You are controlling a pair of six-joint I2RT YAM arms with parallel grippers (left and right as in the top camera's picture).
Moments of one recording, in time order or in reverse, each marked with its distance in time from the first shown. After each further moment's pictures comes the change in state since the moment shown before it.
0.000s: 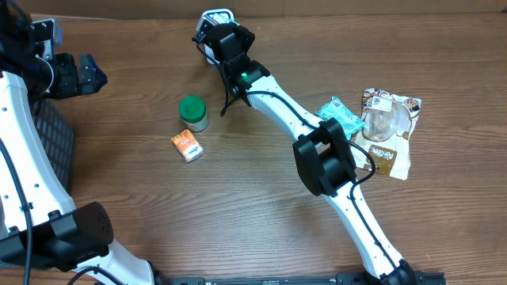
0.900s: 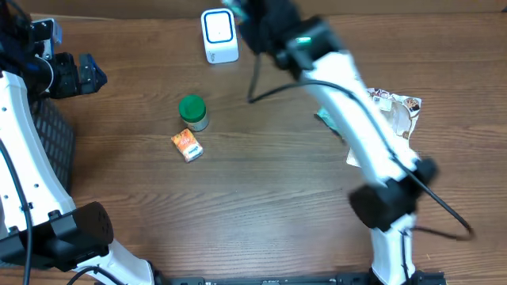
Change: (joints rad) left arm 0.000 0.000 0.000 0.000 0.000 0.000; right arm -0.066 -0.612 0.010 -0.903 -0.326 0.670
